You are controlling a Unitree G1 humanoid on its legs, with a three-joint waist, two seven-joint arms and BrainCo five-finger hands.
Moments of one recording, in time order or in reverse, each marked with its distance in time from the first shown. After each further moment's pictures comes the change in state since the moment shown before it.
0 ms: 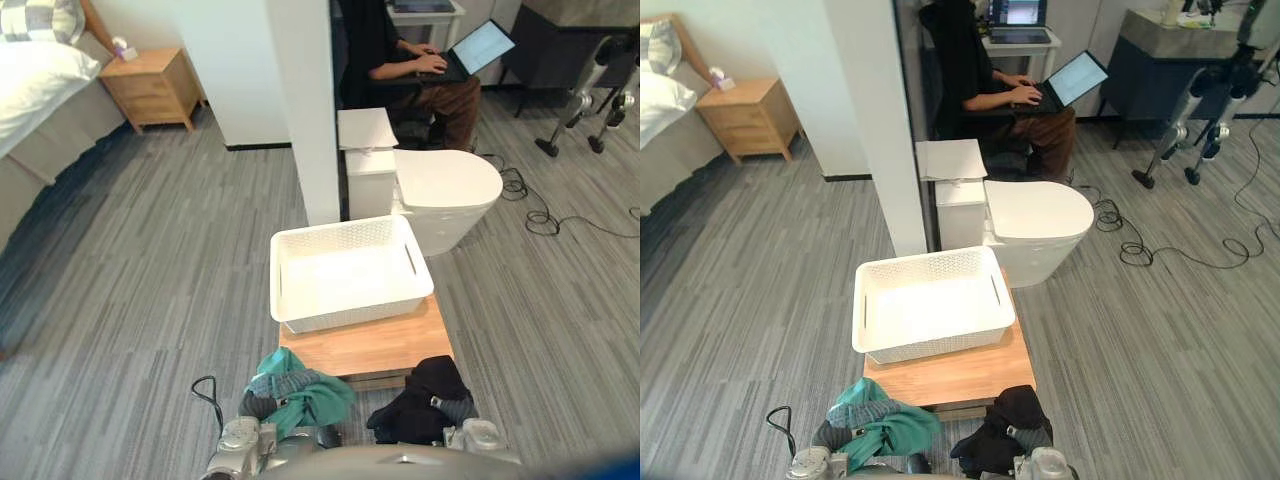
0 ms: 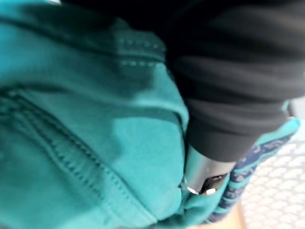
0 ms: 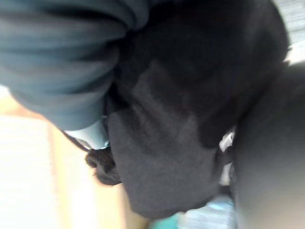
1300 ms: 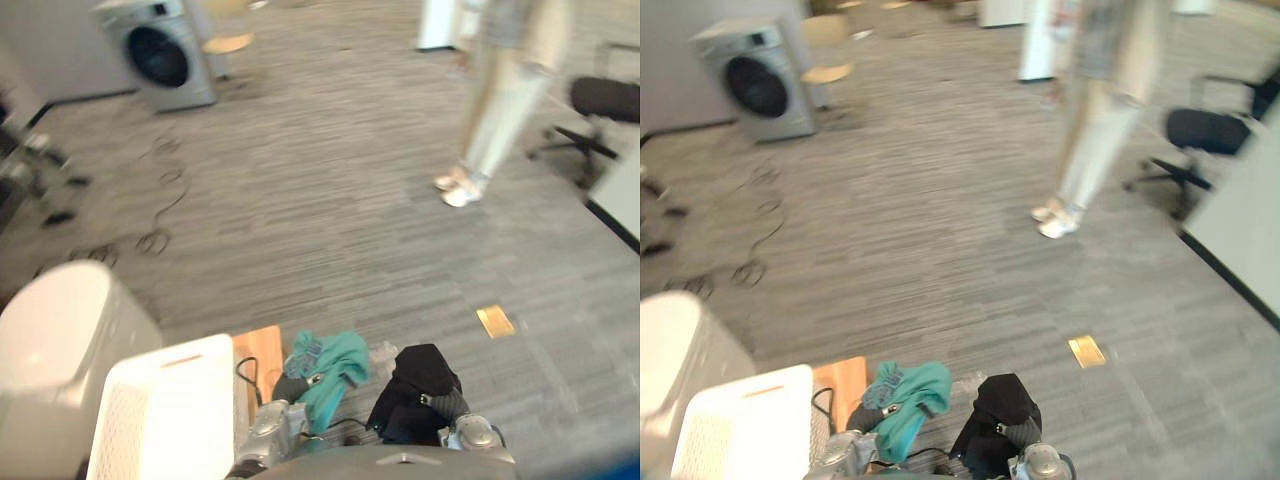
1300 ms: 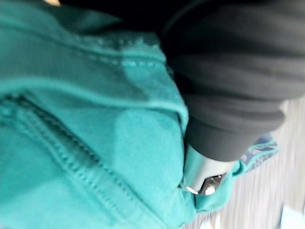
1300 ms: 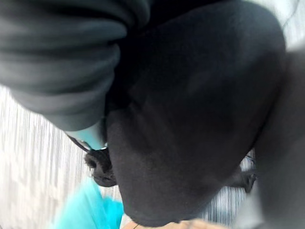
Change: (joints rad) left arm 0.005 -0.052 0.054 -0.059 -0.212 -0.059 -0.059; right arm -0.009 0.002 -0.032 -0.005 -0.237 -0.043 0.076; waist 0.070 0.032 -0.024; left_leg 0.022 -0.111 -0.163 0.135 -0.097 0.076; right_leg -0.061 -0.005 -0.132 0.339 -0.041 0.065
